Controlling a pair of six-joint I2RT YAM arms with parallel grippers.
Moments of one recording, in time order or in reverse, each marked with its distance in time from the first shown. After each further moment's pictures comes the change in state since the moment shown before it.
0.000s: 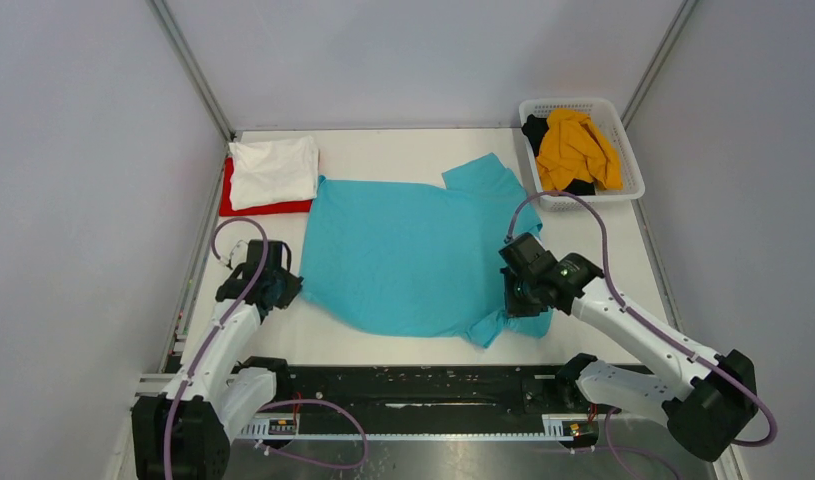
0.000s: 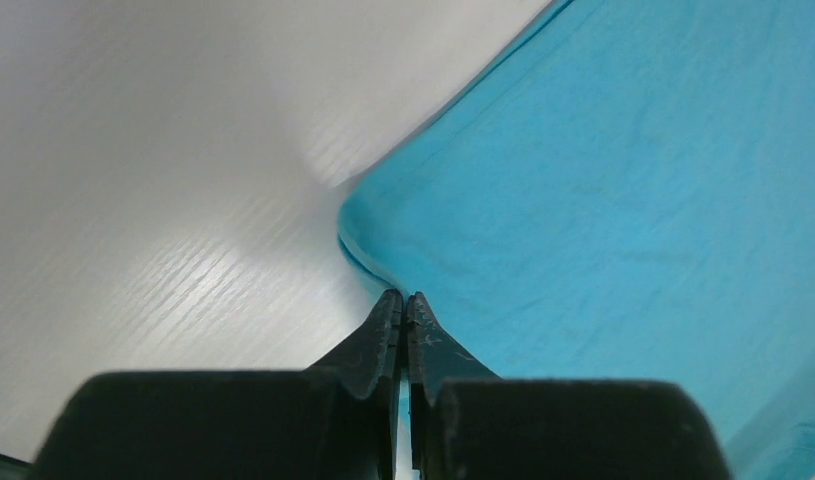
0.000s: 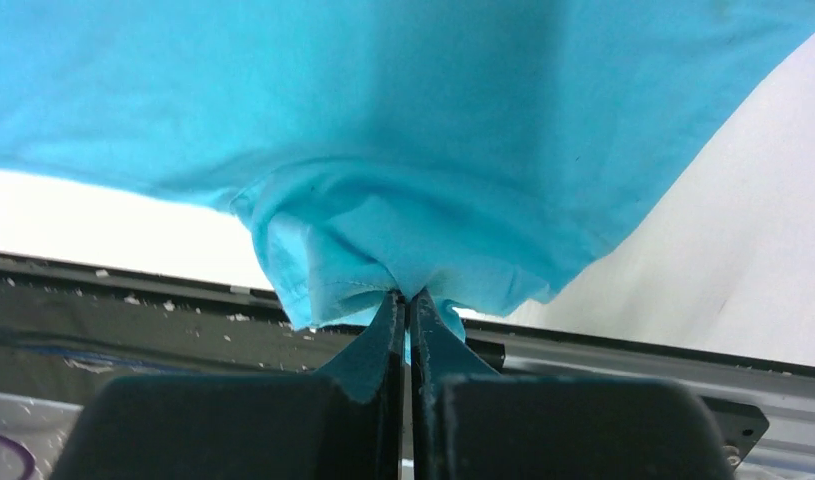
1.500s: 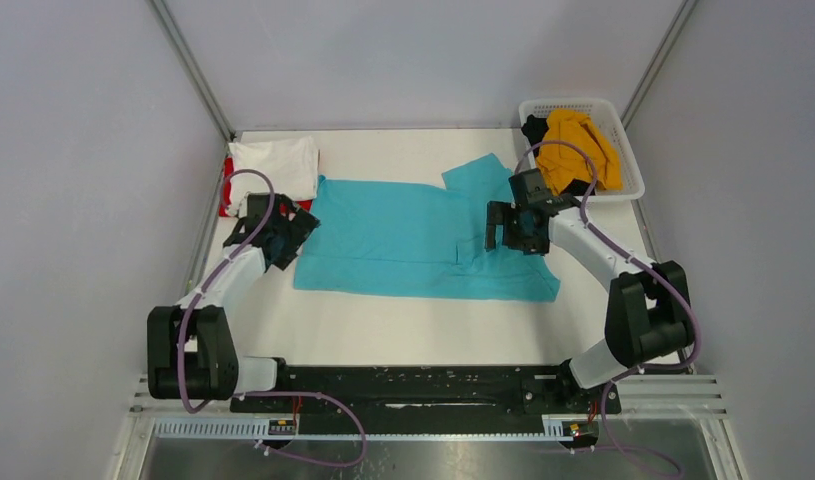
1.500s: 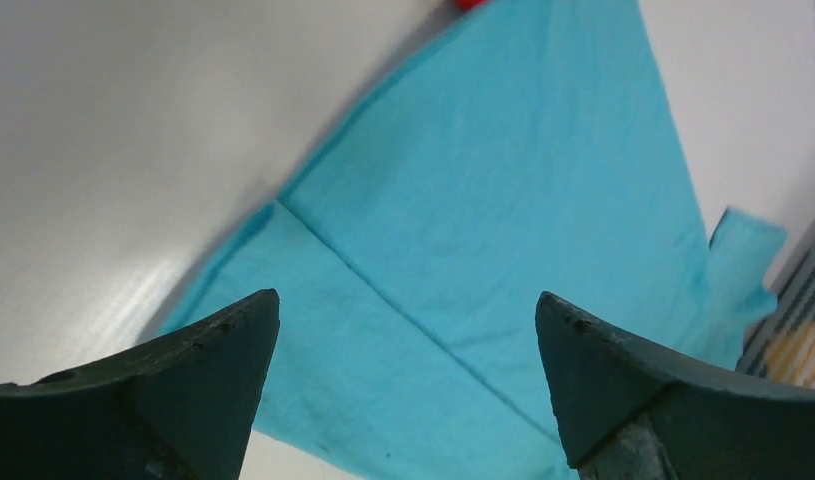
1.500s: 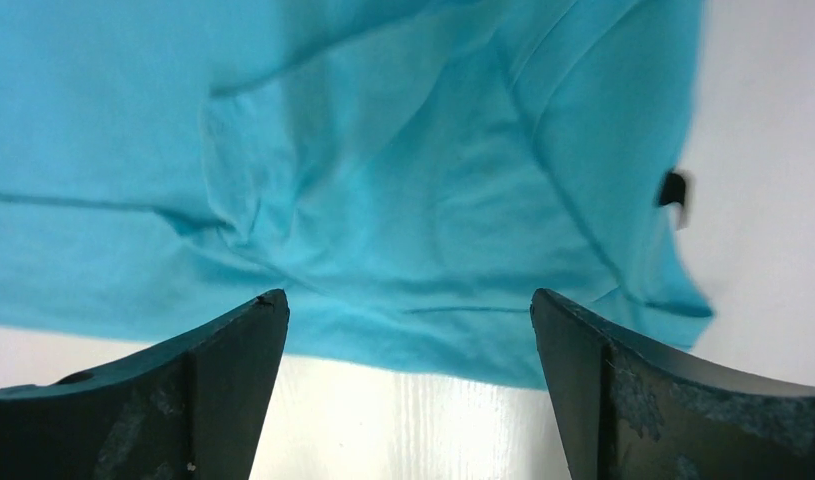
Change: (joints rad) left arm 0.081 0.422 0.279 0.311 0.124 0.076; right arm -0.370 0.531 0.341 0.299 -0.039 -0.215
